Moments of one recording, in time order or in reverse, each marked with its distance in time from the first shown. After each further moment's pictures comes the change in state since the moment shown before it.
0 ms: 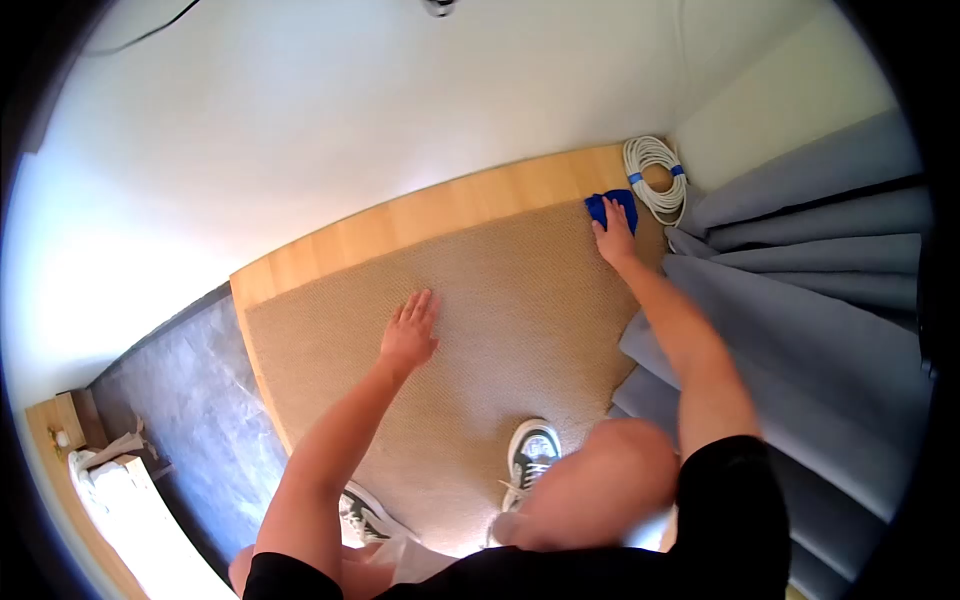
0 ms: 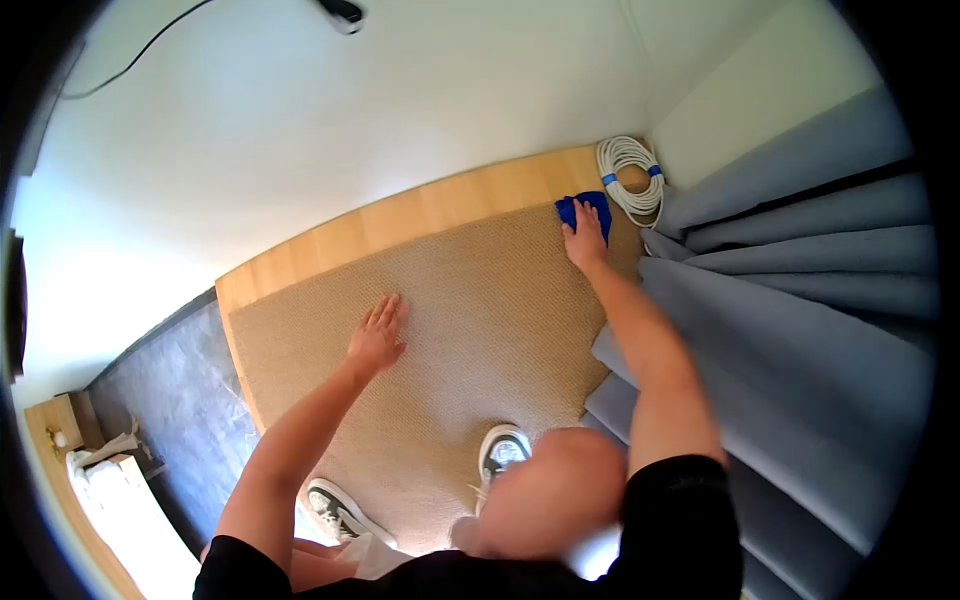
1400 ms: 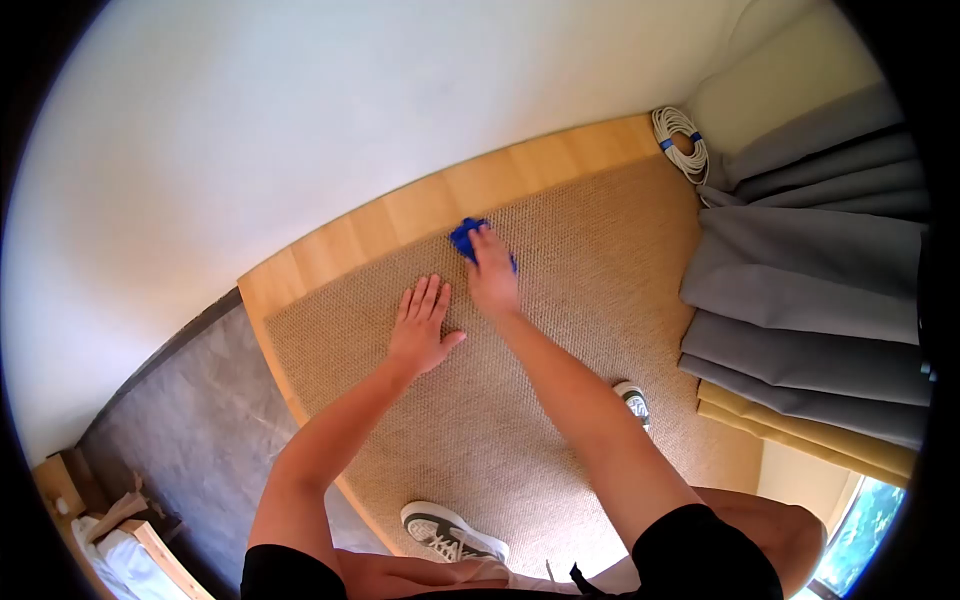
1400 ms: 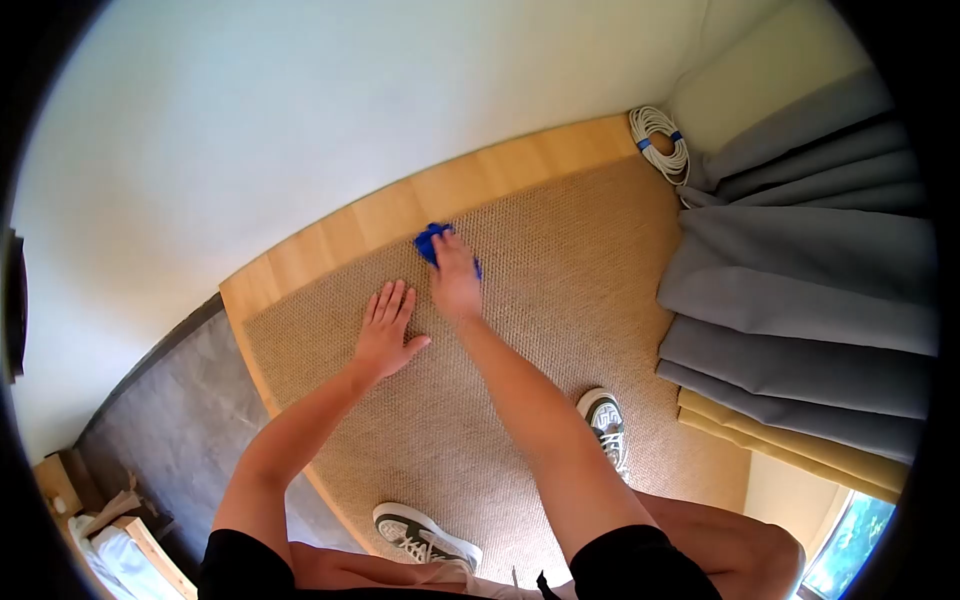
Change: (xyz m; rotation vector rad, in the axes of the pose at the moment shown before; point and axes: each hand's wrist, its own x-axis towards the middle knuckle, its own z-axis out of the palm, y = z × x) left_hand -0.036 -0.149 0.073 -0.103 0.390 0.233; right_hand -0.166 -0.324 0.239 0.209 0.319 -0.276
